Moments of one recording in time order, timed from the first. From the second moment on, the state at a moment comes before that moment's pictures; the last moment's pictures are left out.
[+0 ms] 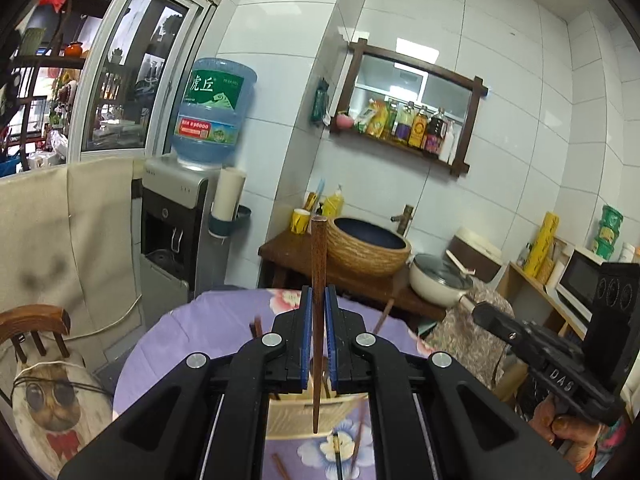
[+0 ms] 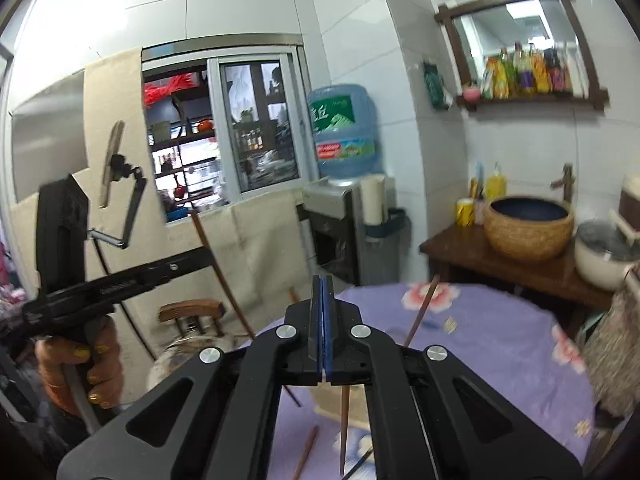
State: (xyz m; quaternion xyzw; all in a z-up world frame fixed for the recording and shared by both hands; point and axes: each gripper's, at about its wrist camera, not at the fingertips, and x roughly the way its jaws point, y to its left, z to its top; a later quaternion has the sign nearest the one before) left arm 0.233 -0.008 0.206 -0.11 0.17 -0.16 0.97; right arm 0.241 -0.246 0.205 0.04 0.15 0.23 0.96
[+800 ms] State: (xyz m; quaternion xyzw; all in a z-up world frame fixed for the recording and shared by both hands) left arm 0.247 0.003 0.160 -0.11 0.21 -0.14 0.96; right arm 0.297 -0.189 -0.038 -0.07 0.40 0.24 0.88
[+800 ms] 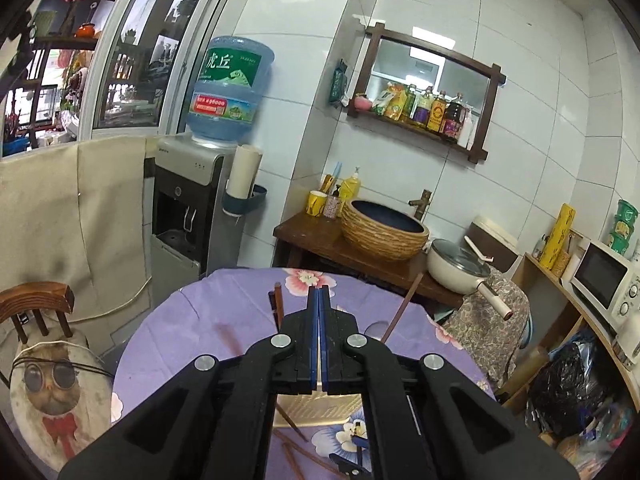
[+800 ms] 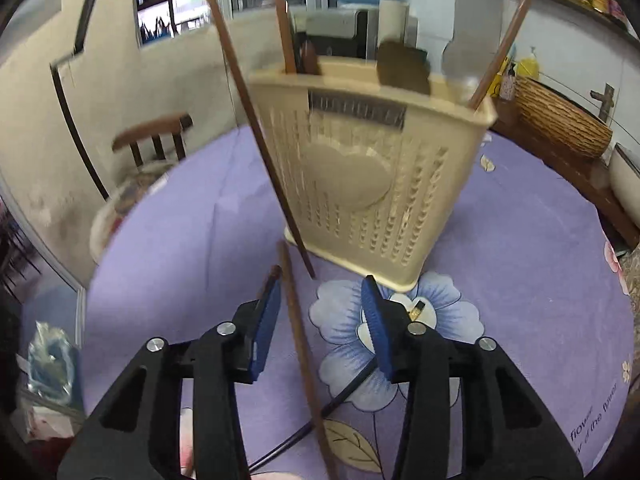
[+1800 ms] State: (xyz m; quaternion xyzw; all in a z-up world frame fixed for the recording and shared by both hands) left arm 0.367 0.109 -0.063 -0.21 0.47 0.08 0.85; right arm 0.315 -0.133 -0.087 -0.14 0.46 0.24 0.84
